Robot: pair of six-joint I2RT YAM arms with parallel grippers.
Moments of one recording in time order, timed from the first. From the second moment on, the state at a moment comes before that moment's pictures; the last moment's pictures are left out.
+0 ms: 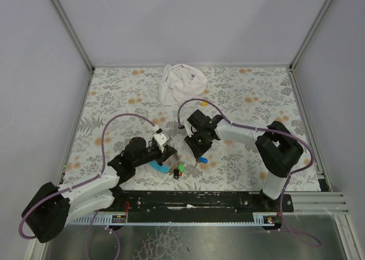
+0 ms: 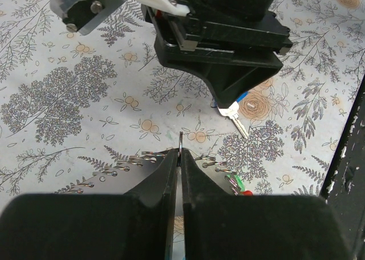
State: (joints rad) left arm -0.71 0.92 0.24 0.36 0.32 0.00; right arm 0.81 1.77 1.11 -0.60 -0.24 0.05
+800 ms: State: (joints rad) left arm -0.71 0.93 0.24 0.36 0.32 0.00; right arm 0.77 1.78 1.13 -0.62 -0.08 0.21
